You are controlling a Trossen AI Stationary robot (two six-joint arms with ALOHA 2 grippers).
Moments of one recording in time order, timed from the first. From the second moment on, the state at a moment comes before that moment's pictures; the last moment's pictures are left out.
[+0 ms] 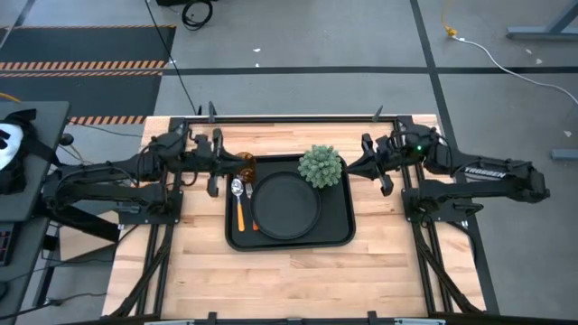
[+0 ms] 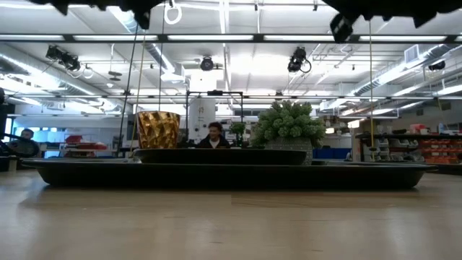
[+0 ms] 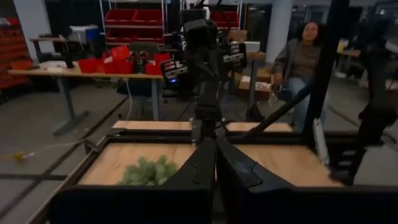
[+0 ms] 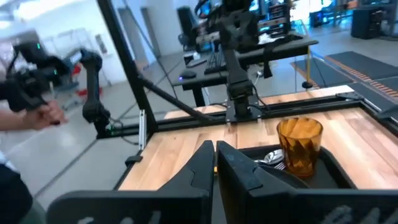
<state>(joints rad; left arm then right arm) 0.22 0.81 0.66 0.17 0.19 -0.01 -0.29 0.73 0.63 0.03 -0.49 0.17</state>
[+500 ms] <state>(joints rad) 0.29 0.33 0.39 0.15 0.33 -0.08 -0.38 0.34 0.50 -0.01 -0.46 0.30</state>
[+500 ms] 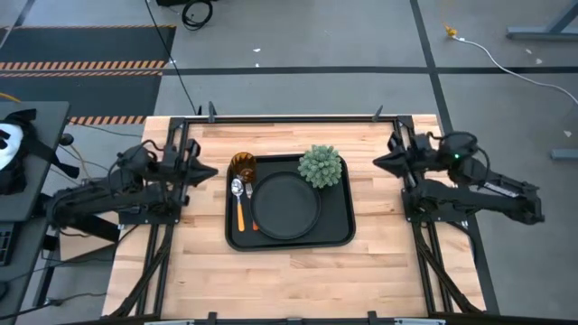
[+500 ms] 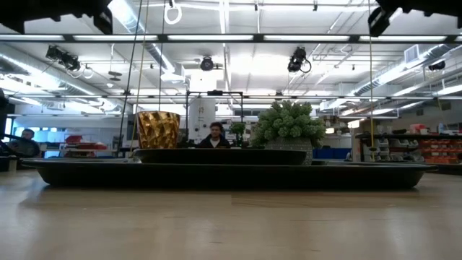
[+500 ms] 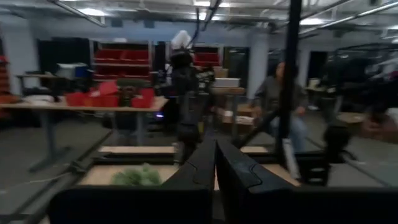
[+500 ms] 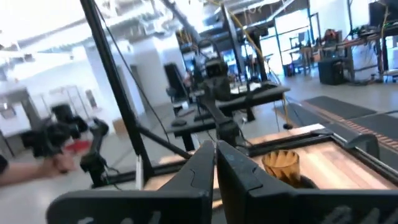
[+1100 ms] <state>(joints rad) 0.29 0.29 0.35 0.10 0.44 -0.08 0.06 0.14 0.22 0.26 -0.23 0.29</state>
